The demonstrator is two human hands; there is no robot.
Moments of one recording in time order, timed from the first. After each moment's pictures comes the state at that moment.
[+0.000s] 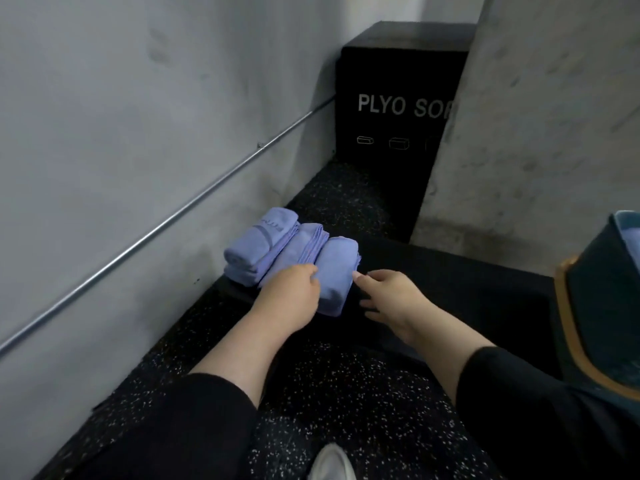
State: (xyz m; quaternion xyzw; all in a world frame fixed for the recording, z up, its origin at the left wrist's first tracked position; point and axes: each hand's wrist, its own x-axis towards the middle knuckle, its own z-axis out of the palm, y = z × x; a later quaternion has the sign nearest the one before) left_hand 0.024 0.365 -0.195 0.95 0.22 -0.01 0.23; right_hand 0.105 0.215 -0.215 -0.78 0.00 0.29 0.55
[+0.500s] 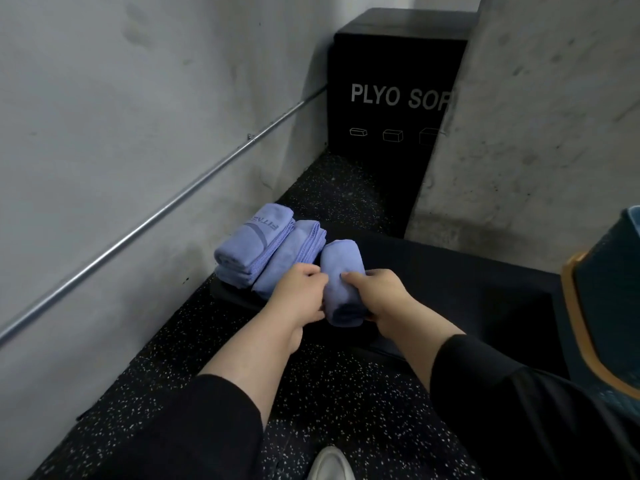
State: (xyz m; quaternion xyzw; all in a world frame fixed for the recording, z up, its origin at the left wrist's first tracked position) left_hand 0.039 0.349 -0.204 0.66 0.36 -0.01 0.66; right_hand 0.128 0.246 -0.246 -0.78 0.06 0.28 0.56
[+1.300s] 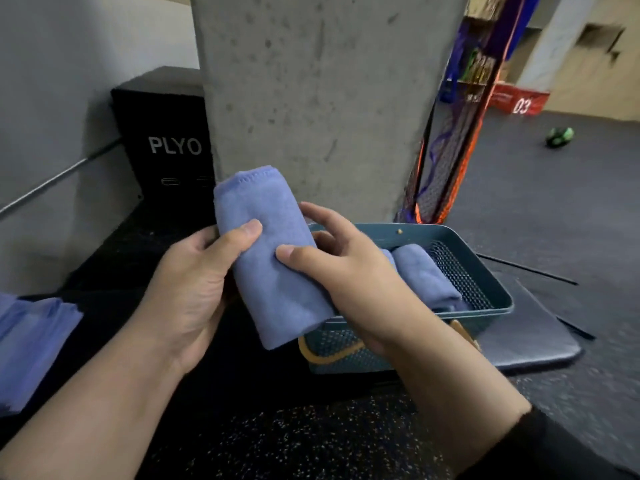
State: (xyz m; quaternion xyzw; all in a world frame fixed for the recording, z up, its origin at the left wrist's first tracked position) left_hand 0.066 0.112 -0.058 0.57 0.02 0.04 0.82; right_hand 0.079 -0.054 -0.049 -0.73 -0.11 0.06 0.67
